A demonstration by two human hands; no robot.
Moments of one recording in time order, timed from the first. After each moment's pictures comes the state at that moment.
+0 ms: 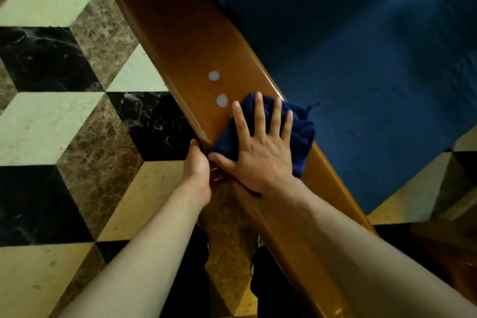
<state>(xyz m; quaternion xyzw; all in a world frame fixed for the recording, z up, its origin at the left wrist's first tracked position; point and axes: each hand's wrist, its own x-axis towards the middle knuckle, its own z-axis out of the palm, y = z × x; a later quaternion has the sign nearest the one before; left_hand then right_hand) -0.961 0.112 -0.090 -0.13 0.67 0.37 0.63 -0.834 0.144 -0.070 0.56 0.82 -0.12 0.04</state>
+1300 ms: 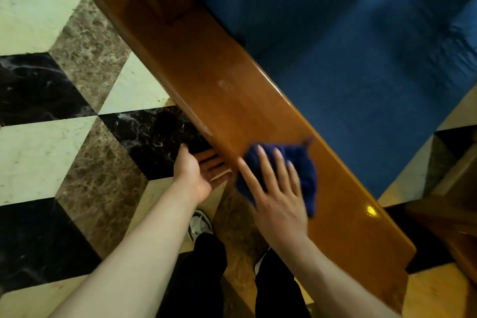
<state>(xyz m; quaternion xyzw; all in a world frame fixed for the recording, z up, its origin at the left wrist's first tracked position) -1.037 0.146 -0.089 -0.16 0.64 0.34 0.66 -0.847 0.060 -0.090 0.57 0.82 -0.02 0.01</state>
